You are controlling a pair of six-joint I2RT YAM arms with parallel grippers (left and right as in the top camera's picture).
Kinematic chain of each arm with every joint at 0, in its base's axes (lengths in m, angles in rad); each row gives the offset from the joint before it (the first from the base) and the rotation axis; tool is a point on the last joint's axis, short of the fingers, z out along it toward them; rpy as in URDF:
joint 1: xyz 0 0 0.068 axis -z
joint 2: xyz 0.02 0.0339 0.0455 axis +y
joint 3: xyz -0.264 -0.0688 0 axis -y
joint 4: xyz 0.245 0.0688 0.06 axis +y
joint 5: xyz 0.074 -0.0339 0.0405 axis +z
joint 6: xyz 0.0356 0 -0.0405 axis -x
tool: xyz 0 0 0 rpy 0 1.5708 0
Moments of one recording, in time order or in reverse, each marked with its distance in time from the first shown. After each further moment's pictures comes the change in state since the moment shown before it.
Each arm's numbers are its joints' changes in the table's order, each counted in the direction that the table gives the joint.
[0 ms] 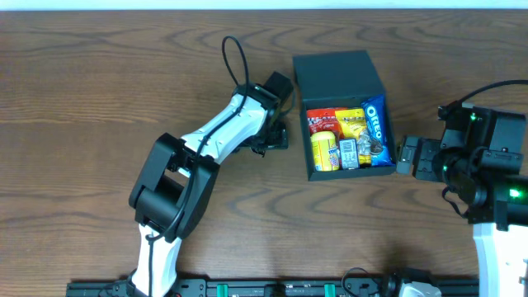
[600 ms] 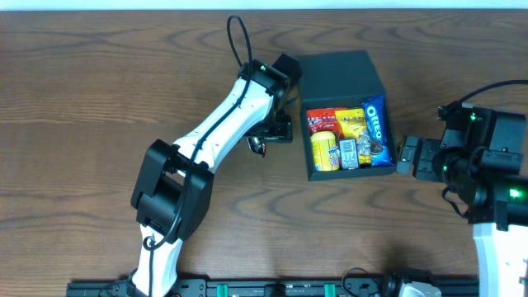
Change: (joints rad) left arm 0.021 0.000 0.230 0.293 -0.004 -0.051; right arm 0.000 0.000 0.000 0.000 -0.002 0.000
